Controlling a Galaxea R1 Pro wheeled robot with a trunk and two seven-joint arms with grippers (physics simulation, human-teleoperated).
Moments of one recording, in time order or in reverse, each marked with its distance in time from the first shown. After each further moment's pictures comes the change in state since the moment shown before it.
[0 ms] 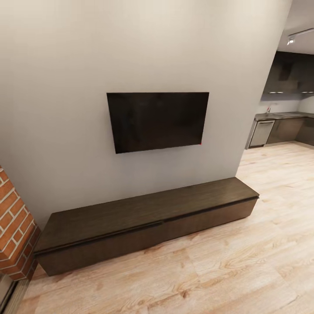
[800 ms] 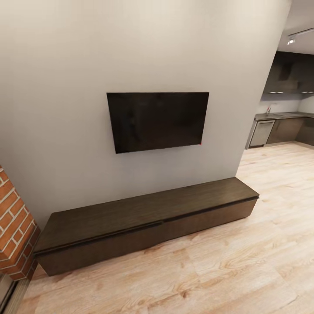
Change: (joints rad) left arm -0.004 0.004 -0.003 -0.001 -0.001 0.002 0.000; right arm -0.019 0.003 -0.001 -0.006 -0.002 0.017 -0.062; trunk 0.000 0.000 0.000
